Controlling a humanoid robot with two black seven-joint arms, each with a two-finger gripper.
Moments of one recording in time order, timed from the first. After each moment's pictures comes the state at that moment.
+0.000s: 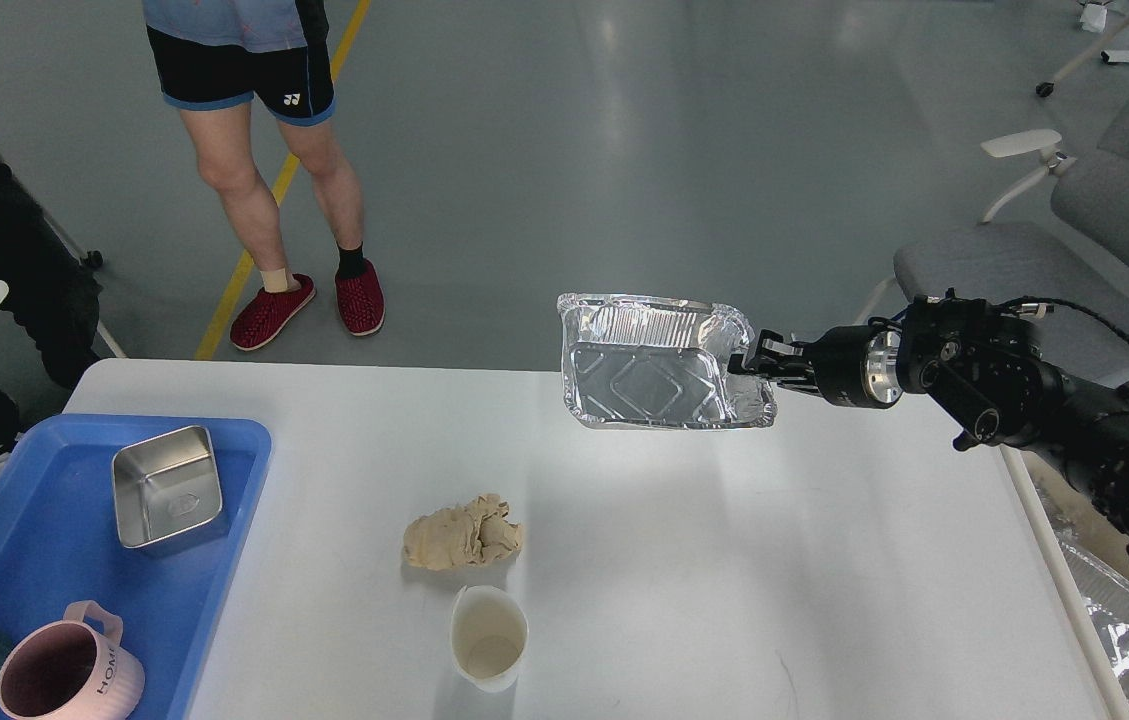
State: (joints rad) left arm -1.03 1.27 -0.19 -0.88 0.77 -0.75 -0.57; right arm 1.05 -0.20 -0.06 0.35 -0.85 0.53 0.48
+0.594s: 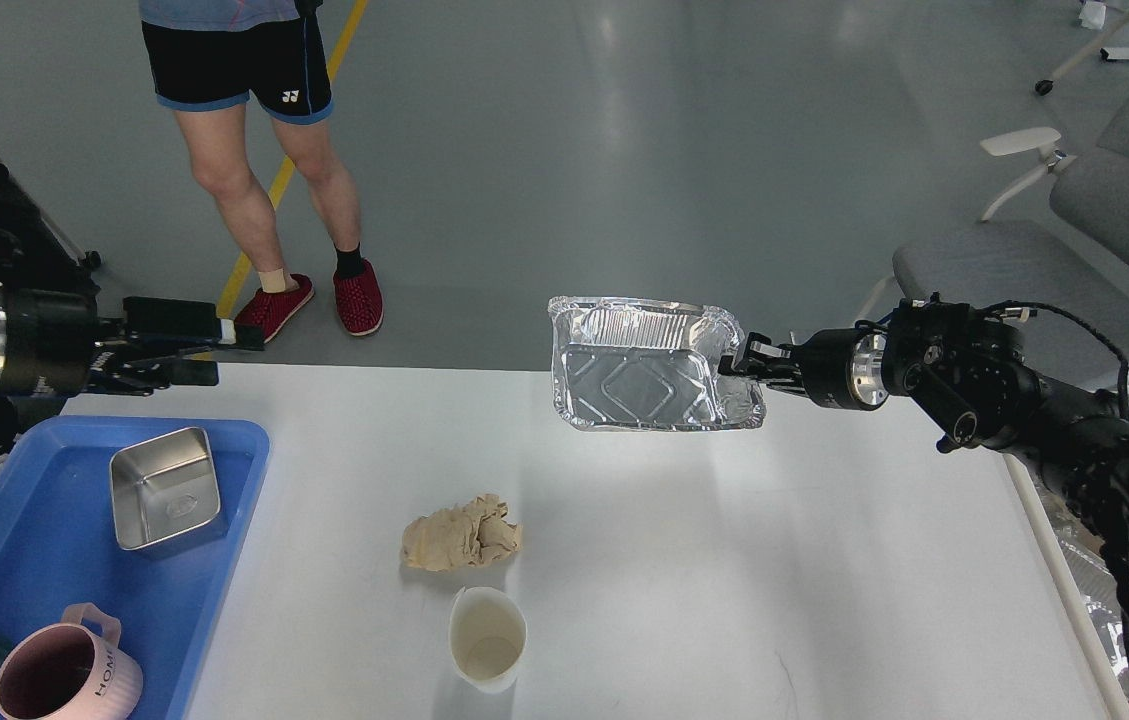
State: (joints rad) left arm -1.08 0.80 -0.17 -0.97 1.14 -0.79 -0.54; right arm 1.03 -0.15 -0.06 0.29 -0.85 0.53 0.49
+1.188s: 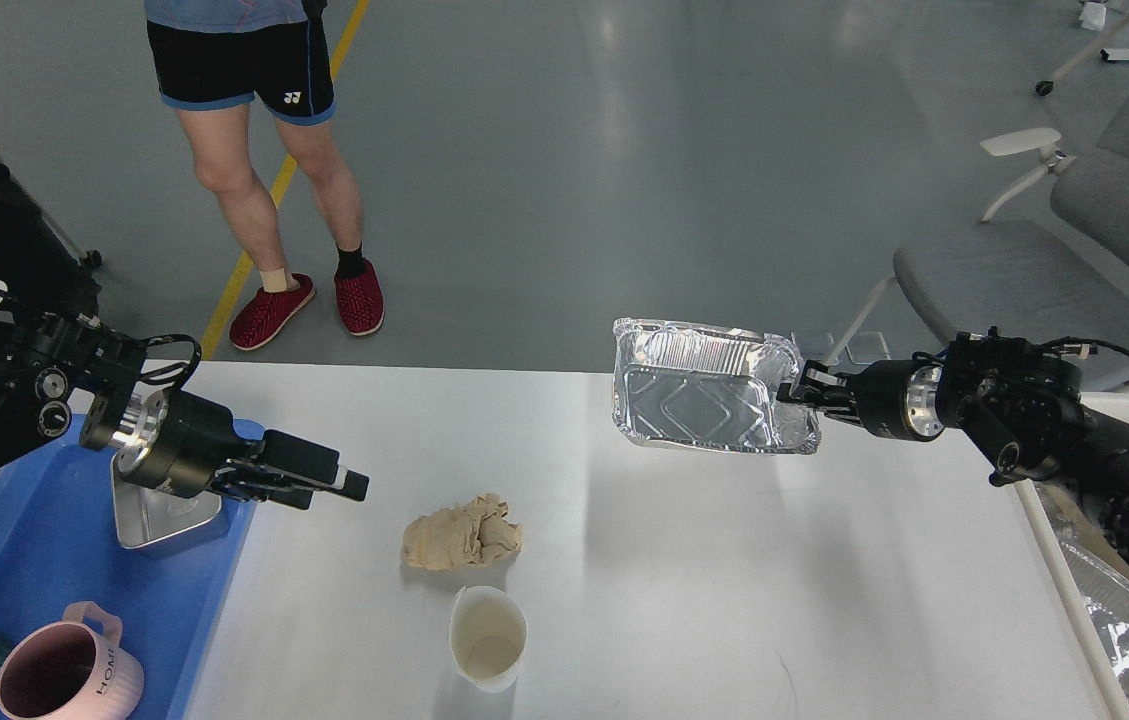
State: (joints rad) left arm -1.11 0.66 0.10 -1.04 1.21 -0.78 -0.53; right arm 0.97 -0.21 -0.06 0.24 -0.85 0.53 0.50
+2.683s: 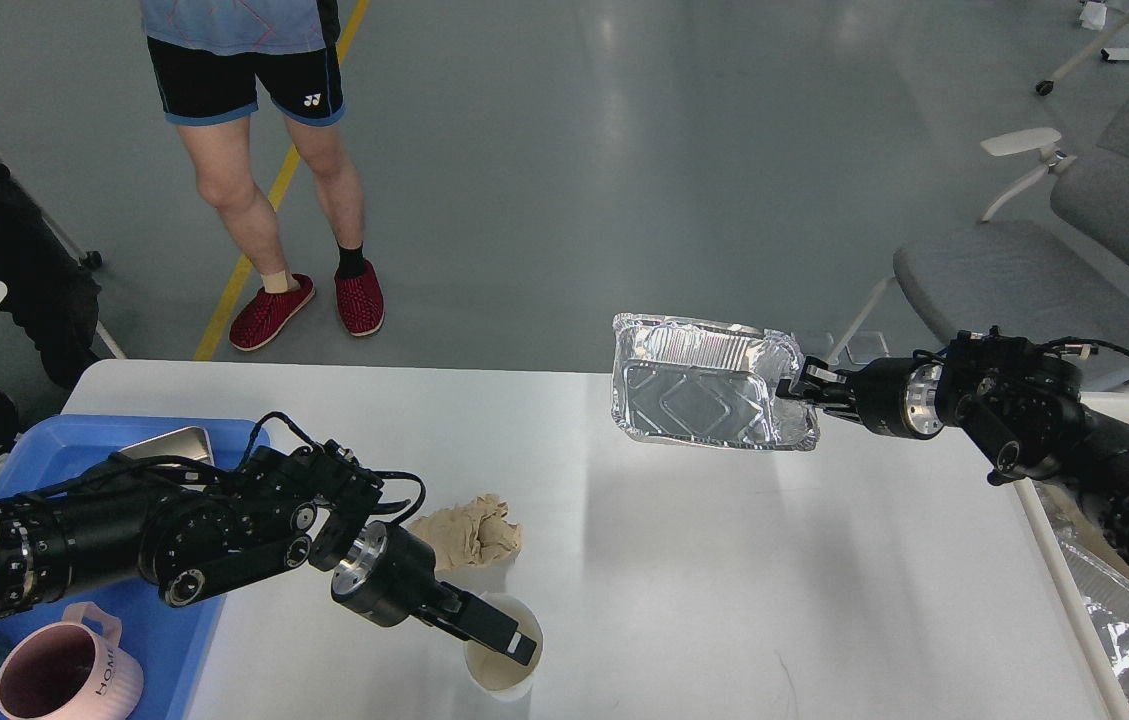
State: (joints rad) left arm -1.00 0.22 0.25 -0.93 1.25 -0.61 -0.52; right arm 0.97 -0.21 -0.05 0.24 -0.85 0.52 0.50
